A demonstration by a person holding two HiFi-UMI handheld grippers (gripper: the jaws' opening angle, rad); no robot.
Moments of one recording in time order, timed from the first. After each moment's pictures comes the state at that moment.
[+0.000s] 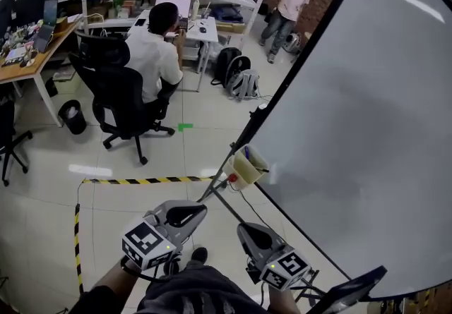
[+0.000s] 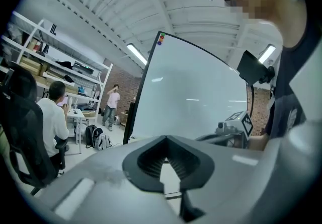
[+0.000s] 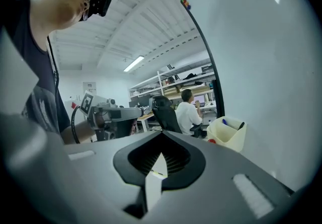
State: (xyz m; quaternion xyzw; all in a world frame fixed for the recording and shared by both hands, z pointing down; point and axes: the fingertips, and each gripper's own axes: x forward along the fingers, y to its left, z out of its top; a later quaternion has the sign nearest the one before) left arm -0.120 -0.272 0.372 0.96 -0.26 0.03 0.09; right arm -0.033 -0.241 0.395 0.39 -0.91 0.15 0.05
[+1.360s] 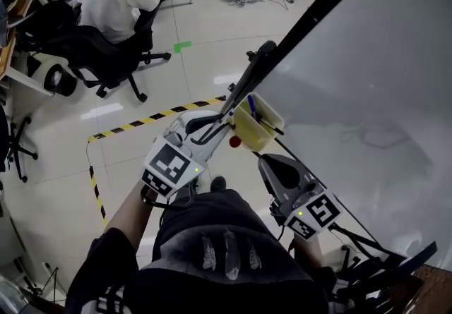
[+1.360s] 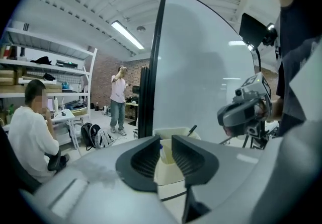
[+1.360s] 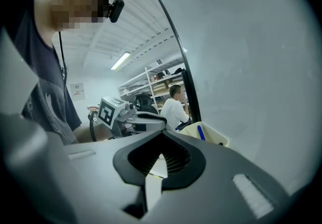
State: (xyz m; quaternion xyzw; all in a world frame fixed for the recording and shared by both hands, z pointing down) left arm -0.037 -0.467 0.434 0.96 -0.21 0.15 0.05; right arm 0.017 -0.385 0.404 0.42 -0.89 0.19 0.06
